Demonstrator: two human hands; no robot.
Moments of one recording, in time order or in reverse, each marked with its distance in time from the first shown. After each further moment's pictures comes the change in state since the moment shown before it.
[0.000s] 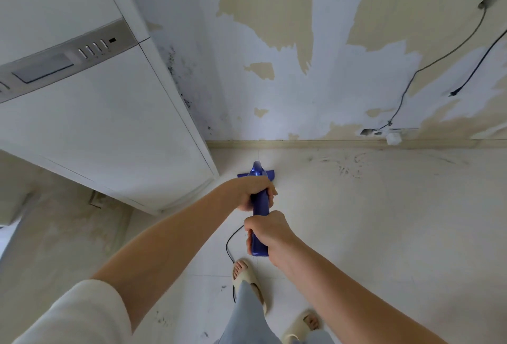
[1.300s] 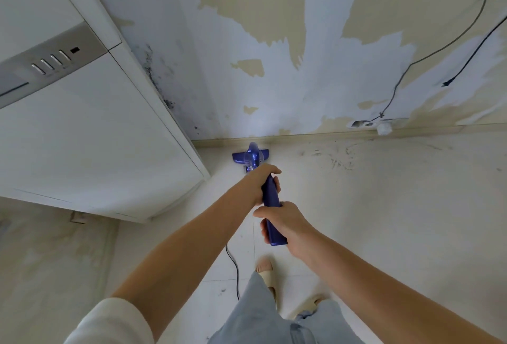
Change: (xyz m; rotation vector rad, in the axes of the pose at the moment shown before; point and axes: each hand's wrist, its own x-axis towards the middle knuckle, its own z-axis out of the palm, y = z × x) left_hand 0.048 0.059 0.000 -0.420 -0.009 0.081; right_hand 0.044 -0.060 -0.015 0.023 0.016 -0.011
